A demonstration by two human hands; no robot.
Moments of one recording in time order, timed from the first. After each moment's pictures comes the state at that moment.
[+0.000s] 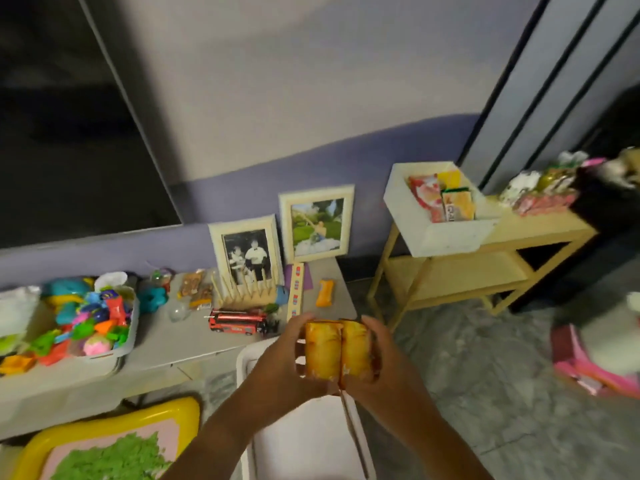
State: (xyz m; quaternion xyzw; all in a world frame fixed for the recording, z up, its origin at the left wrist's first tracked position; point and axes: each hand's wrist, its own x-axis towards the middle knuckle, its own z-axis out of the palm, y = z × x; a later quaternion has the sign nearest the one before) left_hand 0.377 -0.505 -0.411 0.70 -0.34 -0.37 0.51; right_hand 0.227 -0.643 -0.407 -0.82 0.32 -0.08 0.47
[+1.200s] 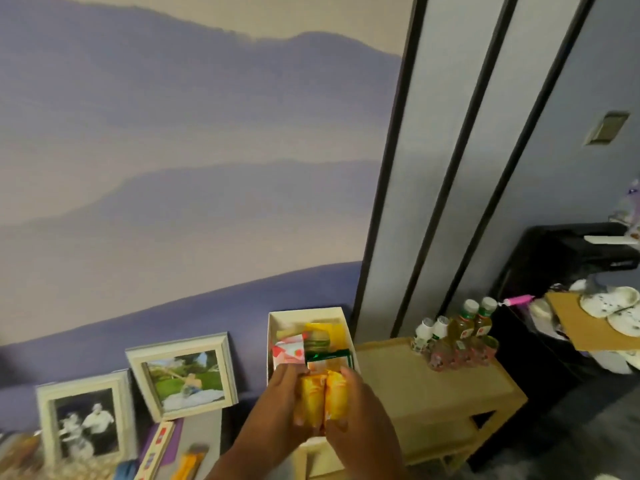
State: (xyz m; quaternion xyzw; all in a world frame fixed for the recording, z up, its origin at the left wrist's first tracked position) left_hand 0.364 -1.011 -0.337 0.81 -0.42 -0.17 0.37; right_hand 0.251 -1.135 -0.337 -0.86 0.35 -0.09 0.36
